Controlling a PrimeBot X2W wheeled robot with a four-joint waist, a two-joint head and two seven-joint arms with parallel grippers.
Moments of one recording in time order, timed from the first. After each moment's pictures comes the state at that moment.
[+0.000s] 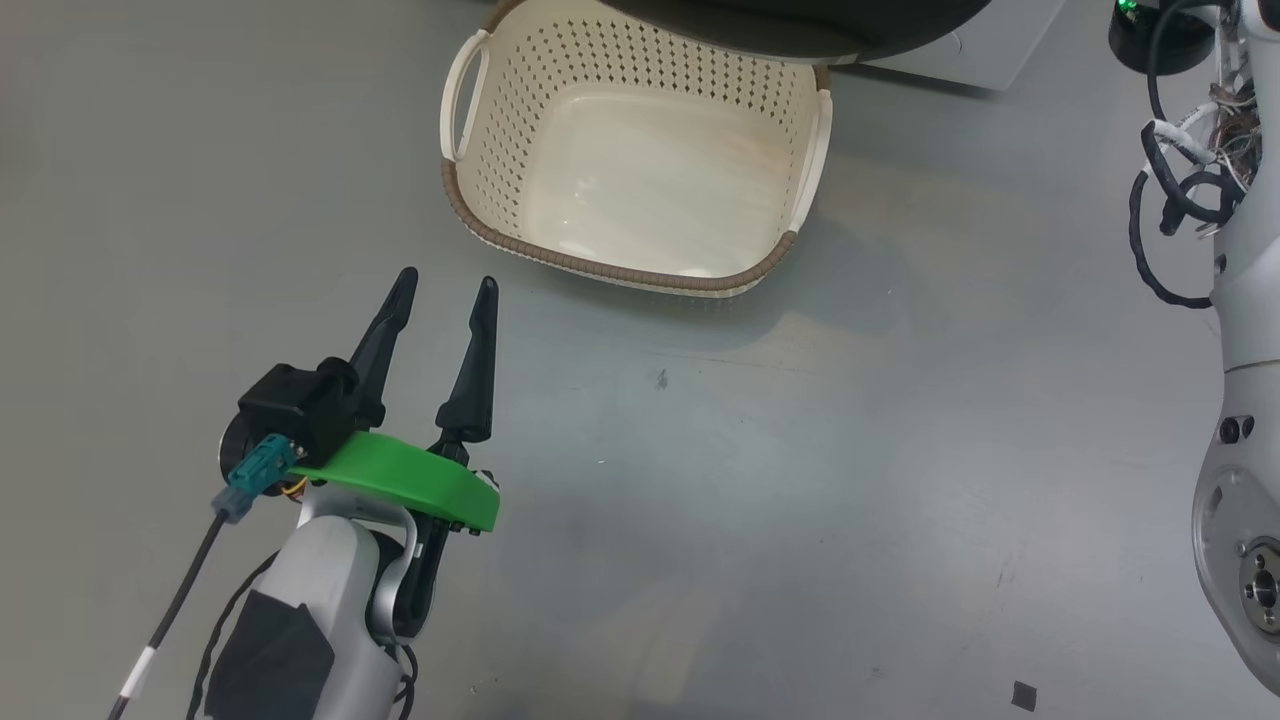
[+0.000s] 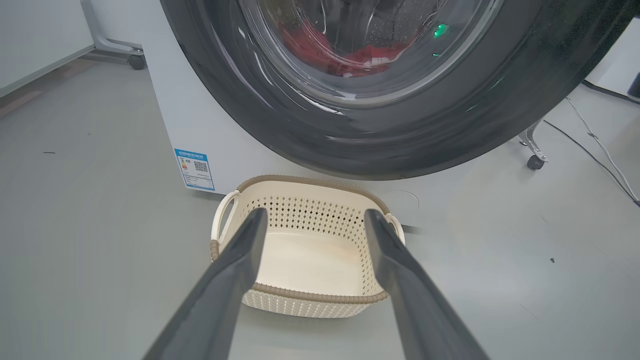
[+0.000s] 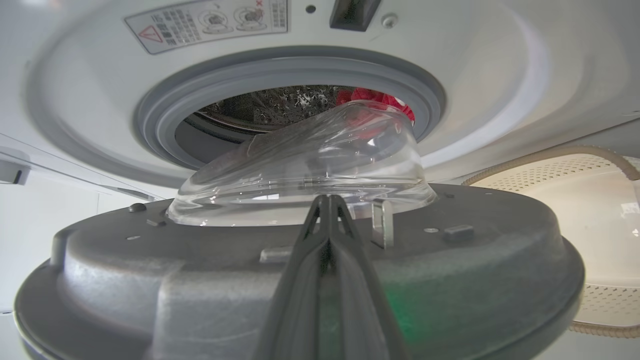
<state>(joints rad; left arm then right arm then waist) -0.41 0.02 -0.34 0.31 -0.50 -0.05 -0.25 -1.22 -0.09 -0.03 0.70 1.34 -0.03 0.59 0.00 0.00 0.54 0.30</state>
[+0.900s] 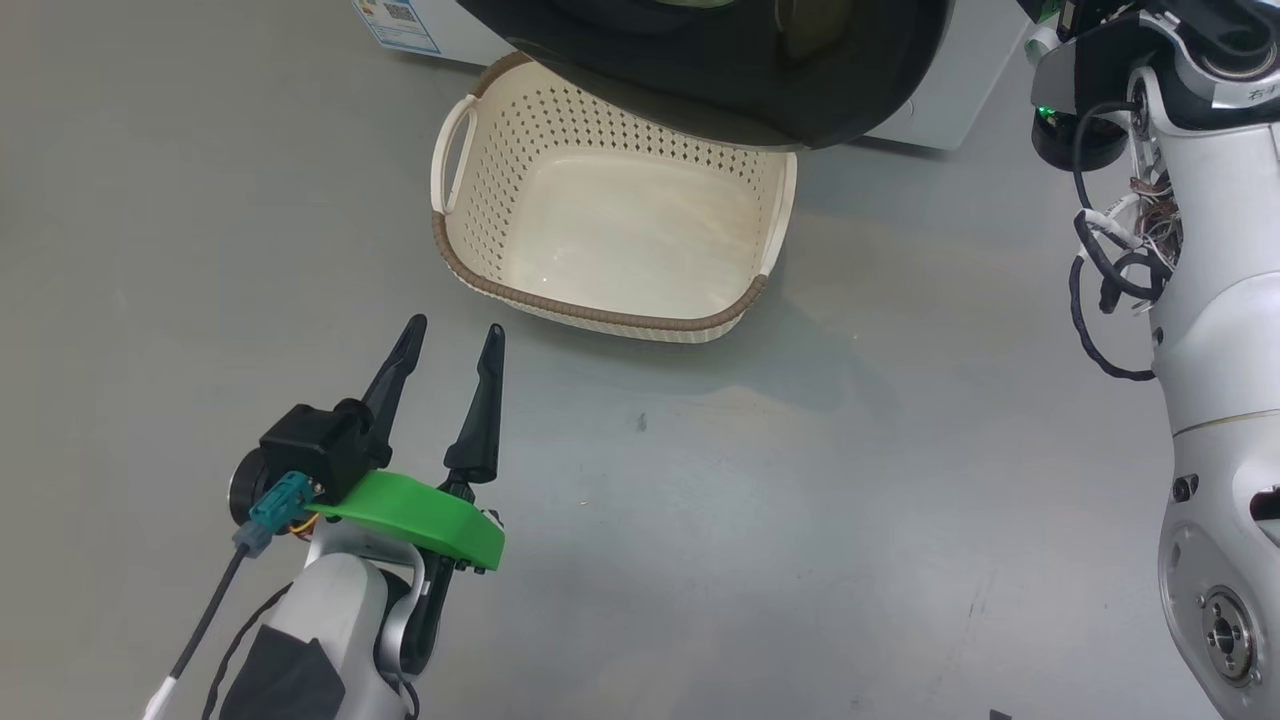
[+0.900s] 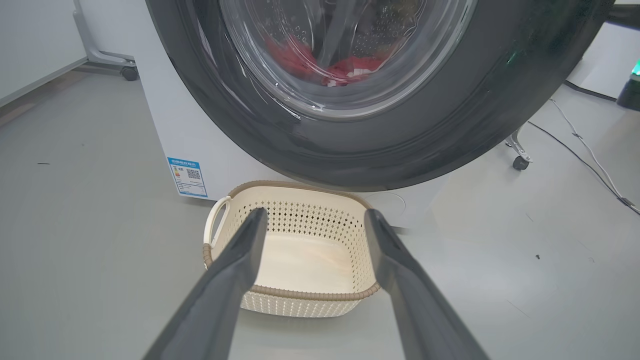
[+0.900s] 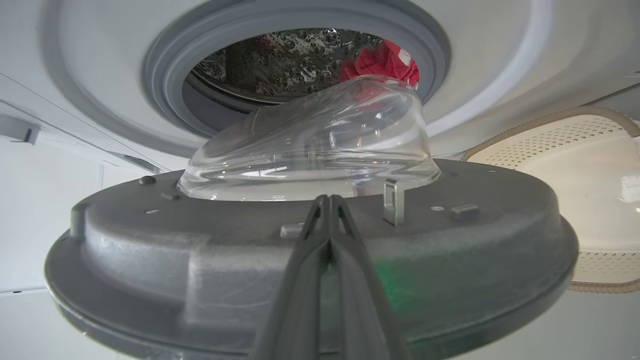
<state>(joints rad) -0.35 0.02 -0.35 0.32 -0.47 -0.03 -0.25 -1.11 -0.07 0.02 0.74 1.43 -0.01 0.61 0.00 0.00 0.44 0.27</state>
